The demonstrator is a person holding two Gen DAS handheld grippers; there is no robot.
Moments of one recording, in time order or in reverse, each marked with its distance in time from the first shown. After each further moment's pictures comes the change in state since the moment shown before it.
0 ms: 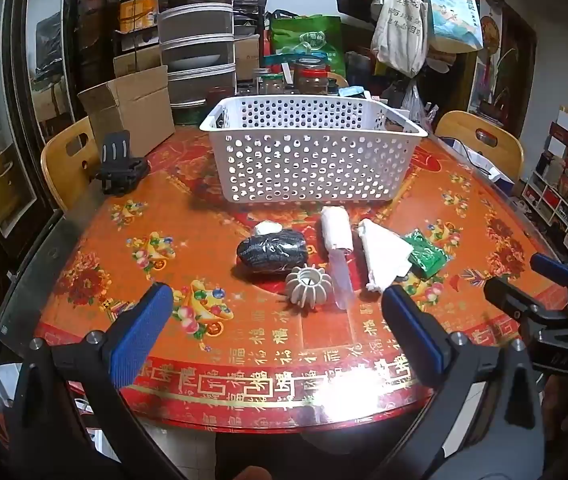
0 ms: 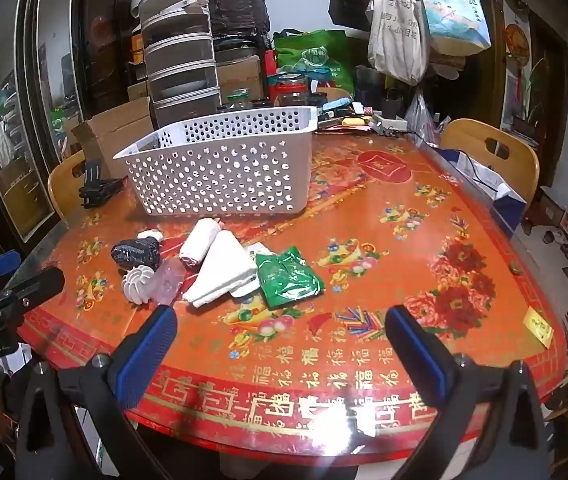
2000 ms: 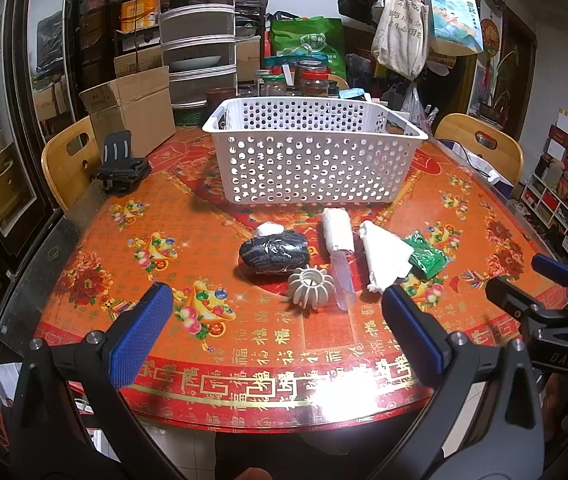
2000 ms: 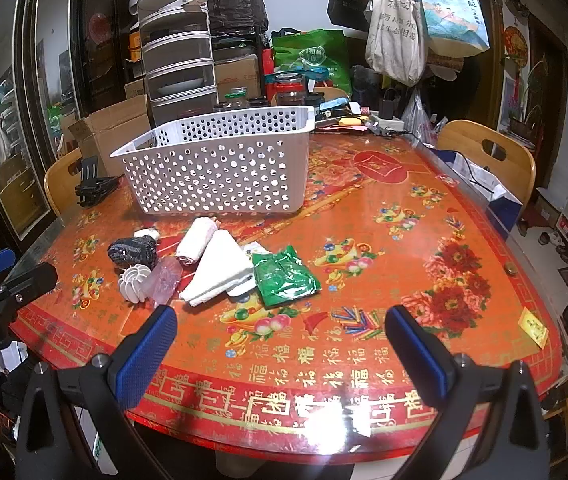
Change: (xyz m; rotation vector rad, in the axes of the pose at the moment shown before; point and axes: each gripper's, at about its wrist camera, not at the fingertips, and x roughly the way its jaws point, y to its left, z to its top) left arm -0.001 0.002 -0.001 -0.012 -0.001 -0.004; right arm -0.001 0.000 0.000 -0.004 0.010 -0.013
